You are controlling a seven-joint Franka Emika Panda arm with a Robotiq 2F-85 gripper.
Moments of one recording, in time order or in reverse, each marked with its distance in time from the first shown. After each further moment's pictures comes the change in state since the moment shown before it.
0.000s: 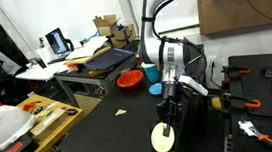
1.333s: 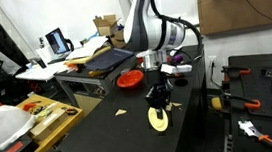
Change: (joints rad) arm 0.028 -0.199 0.077 -0.006 -0.582 0.397 0.606
